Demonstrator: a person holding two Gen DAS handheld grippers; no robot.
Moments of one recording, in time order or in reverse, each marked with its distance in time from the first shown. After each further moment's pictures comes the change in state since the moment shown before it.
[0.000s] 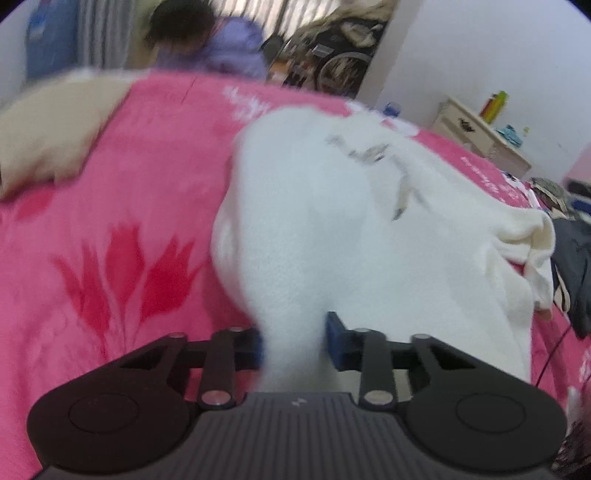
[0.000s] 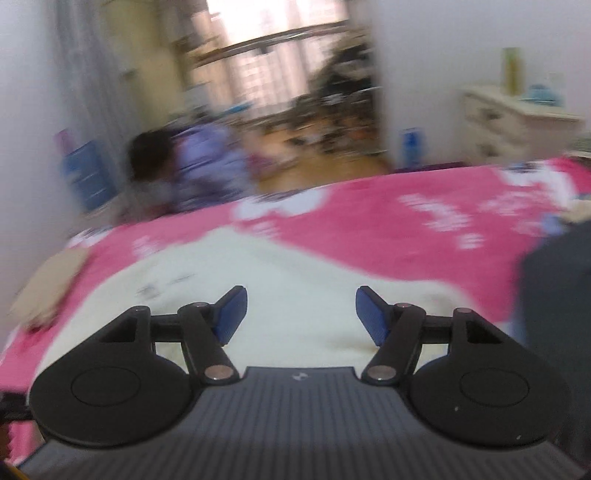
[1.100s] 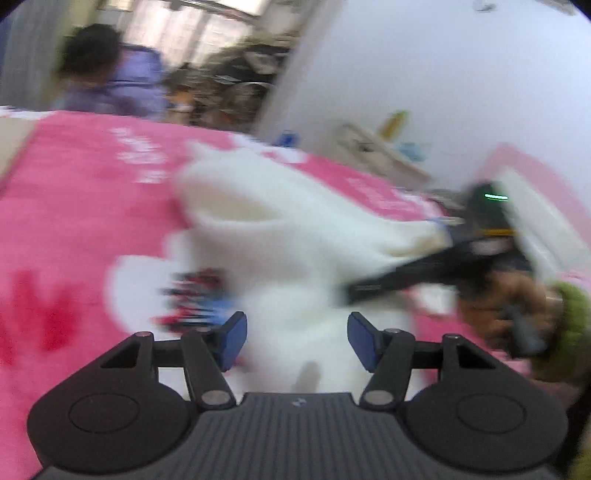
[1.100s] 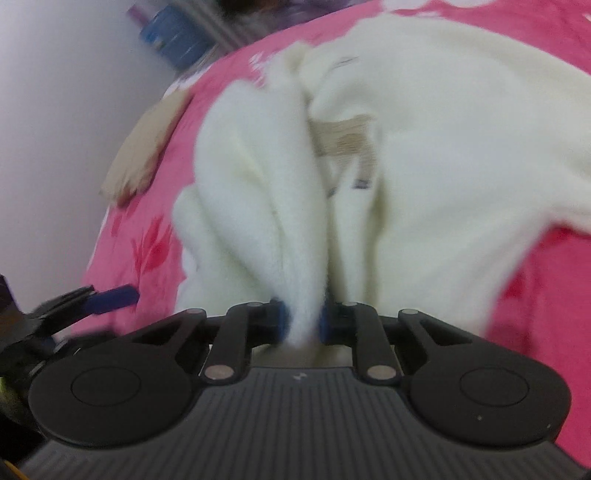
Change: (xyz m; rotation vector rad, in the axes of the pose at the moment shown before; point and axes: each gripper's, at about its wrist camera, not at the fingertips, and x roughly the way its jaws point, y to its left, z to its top) left arm 0.001 0.000 -0.012 0.000 -0.024 -0.296; right arm 0.089 0.075 -0.072 0.114 0.520 0.330
